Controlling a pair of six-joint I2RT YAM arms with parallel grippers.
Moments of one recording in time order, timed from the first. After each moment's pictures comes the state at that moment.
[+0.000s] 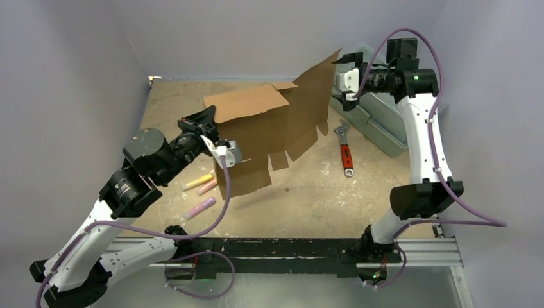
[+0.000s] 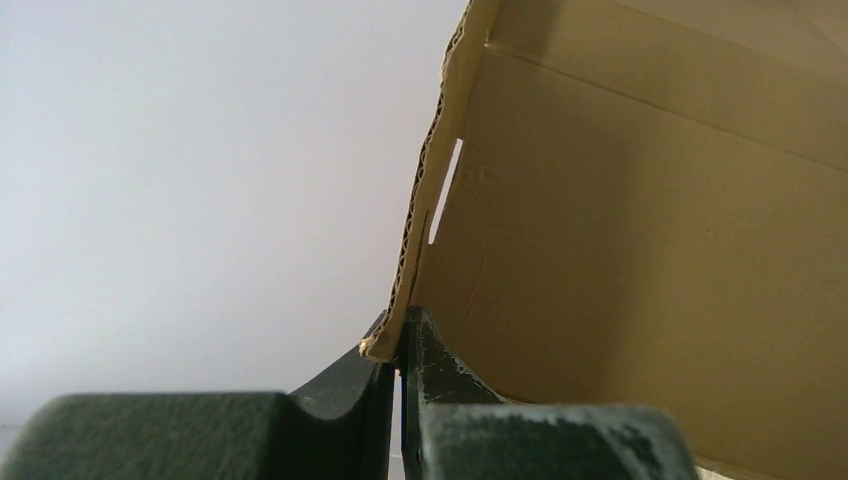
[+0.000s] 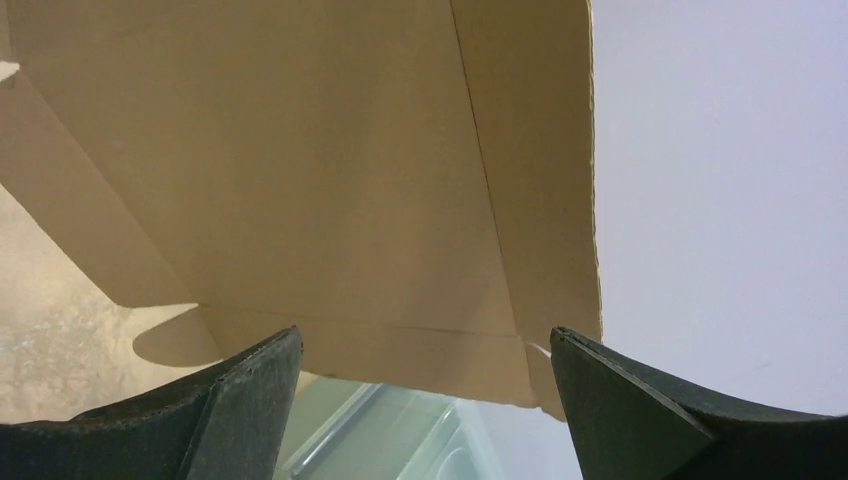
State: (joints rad) left arm -0.77 0.82 1.25 -0.44 -0.12 1.17; right arm 0.06 1.63 1.99 -1.07 -0.90 -1.61
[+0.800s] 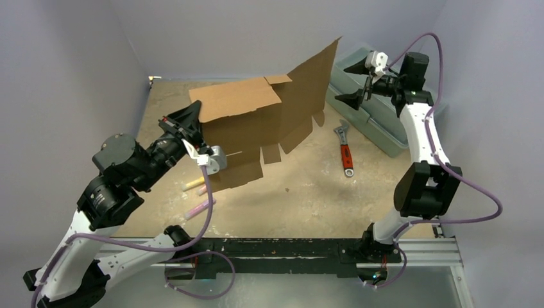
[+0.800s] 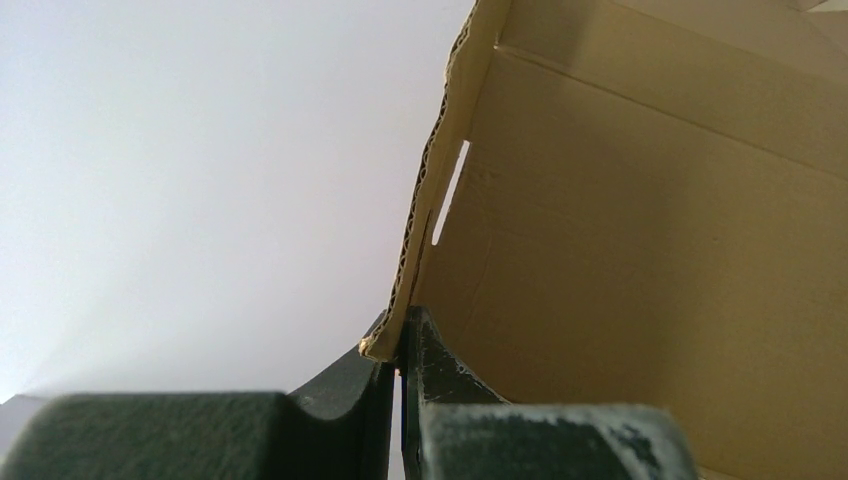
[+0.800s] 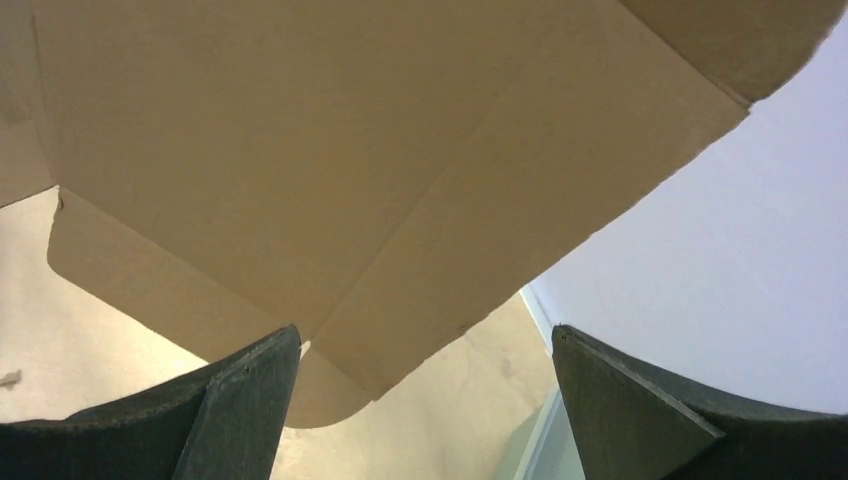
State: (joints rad) left arm -0.77 0.79 1.36 -0.50 -0.10 1.24; right arm -0.13 1.65 1.58 -0.38 -1.24 -0.79
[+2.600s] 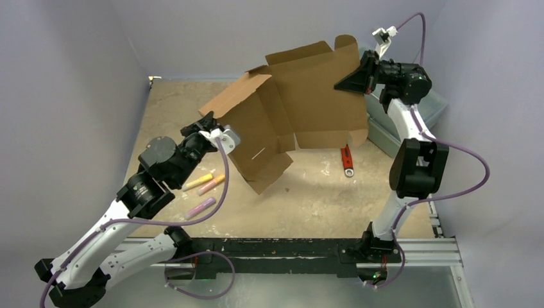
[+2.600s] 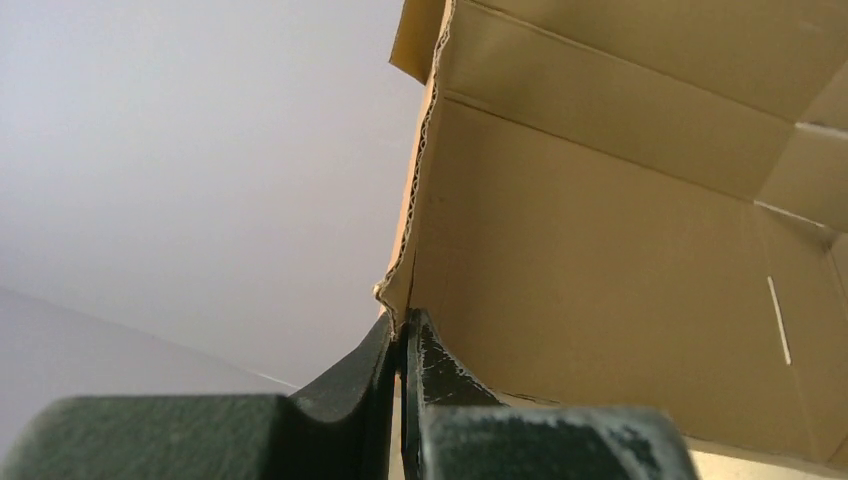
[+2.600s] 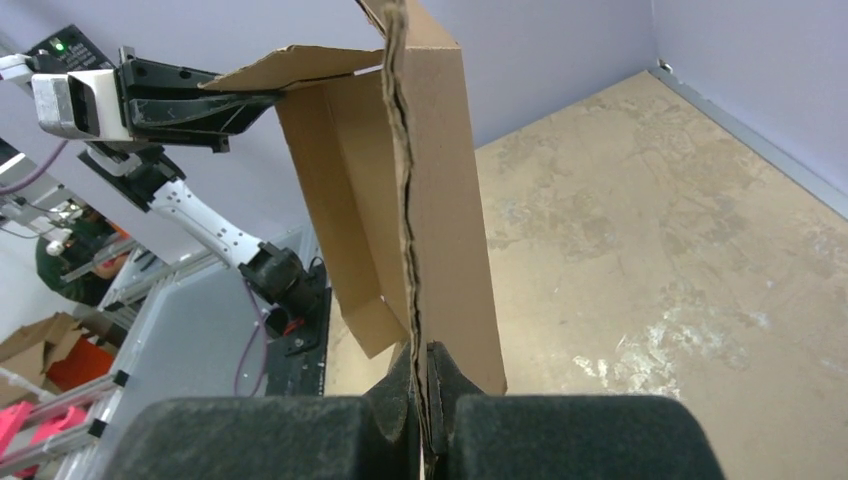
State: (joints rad) left arm -0.77 0.79 1.06 -0.26 -0.30 0.85; right arm -0.10 1.86 1.58 1.50 -1.57 1.64
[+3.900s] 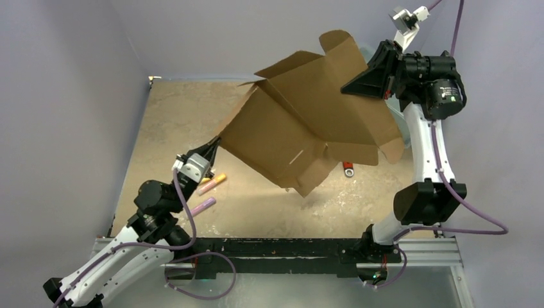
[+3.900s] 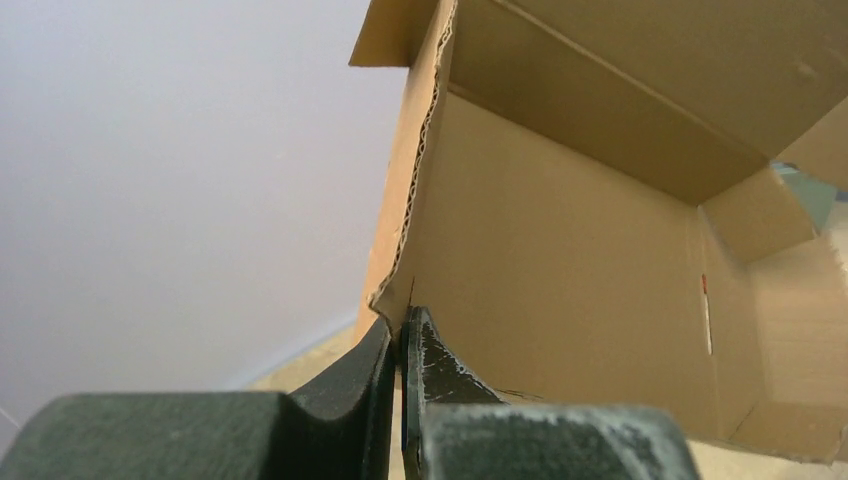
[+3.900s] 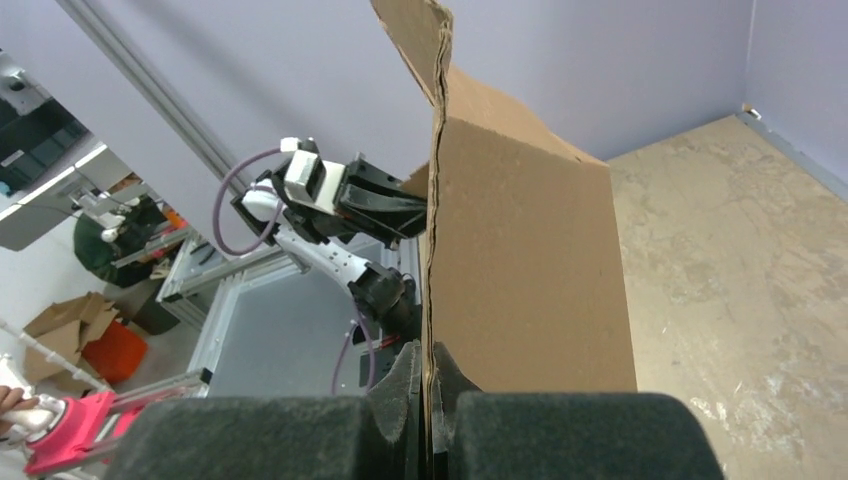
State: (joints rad) left arm -0.77 0.44 0.56 0.22 -0.18 0.38; right arm -0.05 1.58 1.78 1.50 -1.57 2.09
